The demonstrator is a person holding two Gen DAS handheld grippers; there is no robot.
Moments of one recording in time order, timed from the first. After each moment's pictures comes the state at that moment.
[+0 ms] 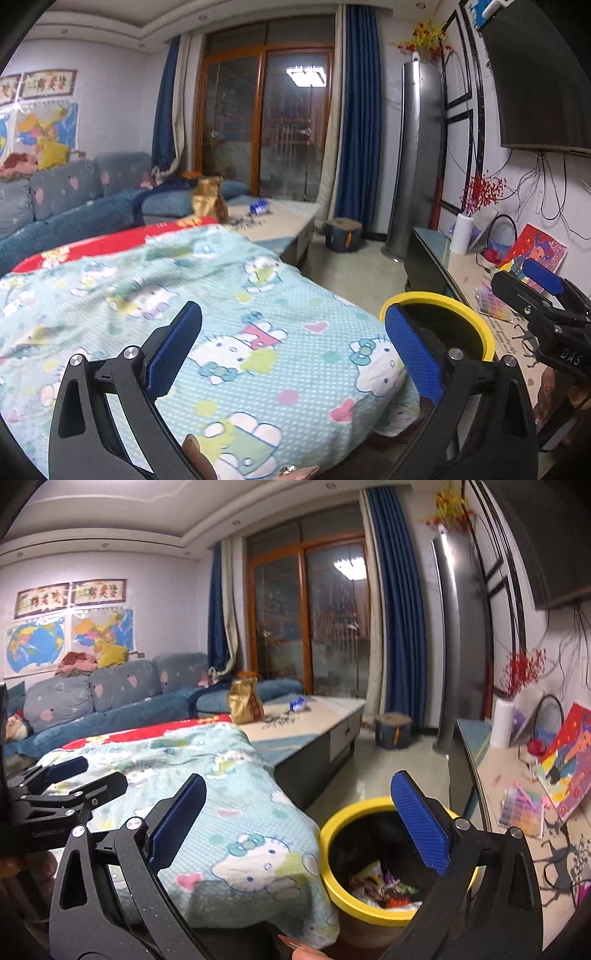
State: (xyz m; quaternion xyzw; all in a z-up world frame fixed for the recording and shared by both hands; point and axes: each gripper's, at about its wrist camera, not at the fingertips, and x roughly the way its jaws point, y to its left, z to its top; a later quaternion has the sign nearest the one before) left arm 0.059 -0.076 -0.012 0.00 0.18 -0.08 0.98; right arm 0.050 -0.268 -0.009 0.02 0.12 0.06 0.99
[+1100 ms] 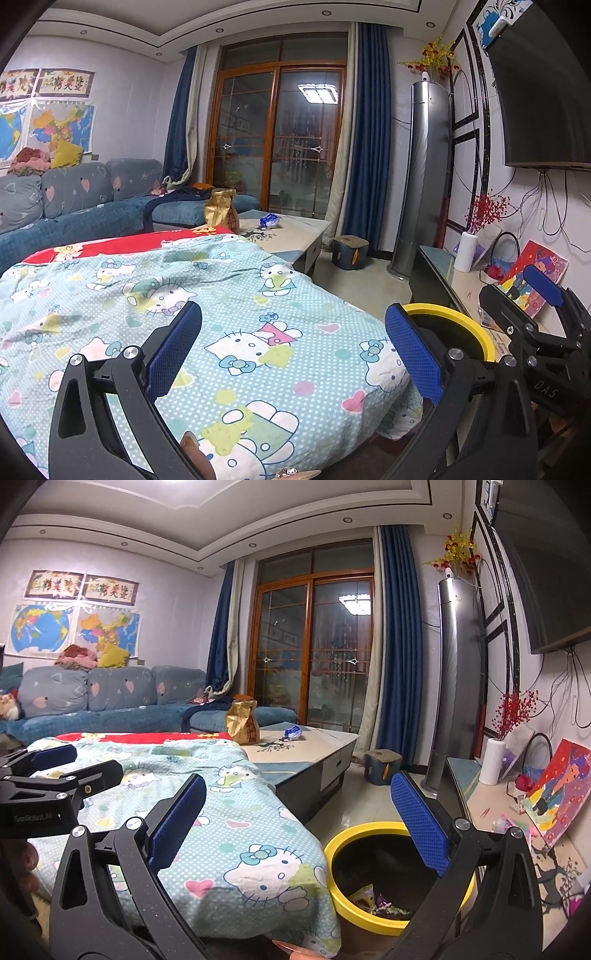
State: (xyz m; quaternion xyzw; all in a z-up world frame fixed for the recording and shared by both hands) left arm 0.036 -0.055 -0.015 -0.03 0.15 -0.07 0.99; right arm 0.023 -0.228 -0.021 -0.02 0.05 0.04 1.00
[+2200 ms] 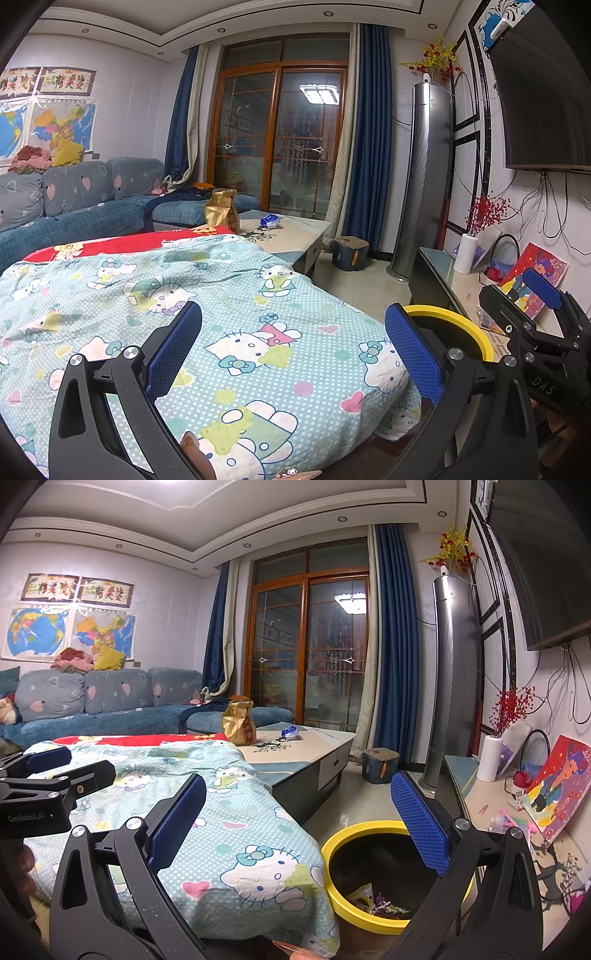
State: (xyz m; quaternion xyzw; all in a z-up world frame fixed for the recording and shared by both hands) left arm 0.036 -0.055 -0.014 -0.03 0.15 -0.07 0.99; right arm 0.024 -0.230 -0.024 -0.02 0.05 0.03 1.00
